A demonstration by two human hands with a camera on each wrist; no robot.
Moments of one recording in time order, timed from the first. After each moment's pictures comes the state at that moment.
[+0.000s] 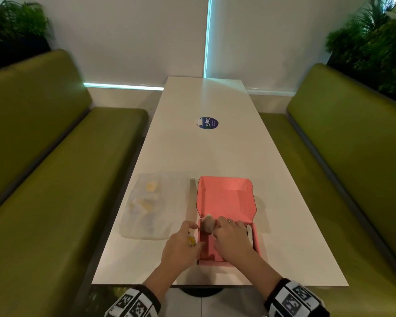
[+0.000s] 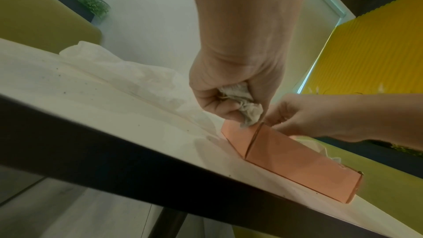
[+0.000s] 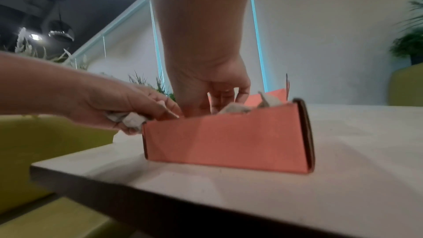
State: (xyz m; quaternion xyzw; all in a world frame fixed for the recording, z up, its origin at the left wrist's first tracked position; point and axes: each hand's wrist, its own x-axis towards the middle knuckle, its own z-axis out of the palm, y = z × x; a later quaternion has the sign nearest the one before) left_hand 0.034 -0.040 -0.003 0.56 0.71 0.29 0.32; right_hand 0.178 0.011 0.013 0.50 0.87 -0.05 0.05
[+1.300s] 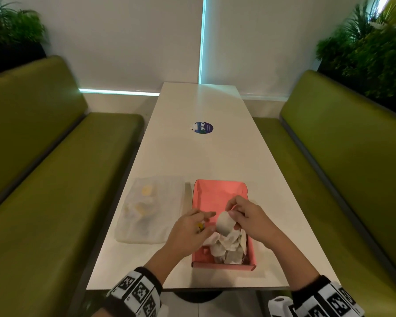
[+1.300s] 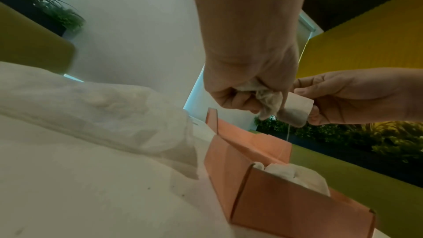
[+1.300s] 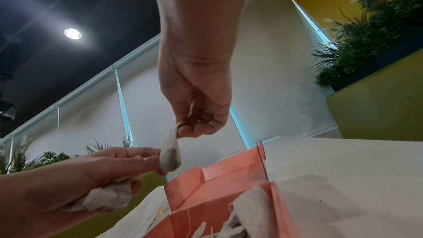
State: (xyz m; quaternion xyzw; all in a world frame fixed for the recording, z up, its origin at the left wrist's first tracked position) left_hand 0.042 -0.009 0.026 0.66 0.58 0.36 0.33; right_hand 0.225 0.028 0.090 0.51 0.72 -0.42 -0.21
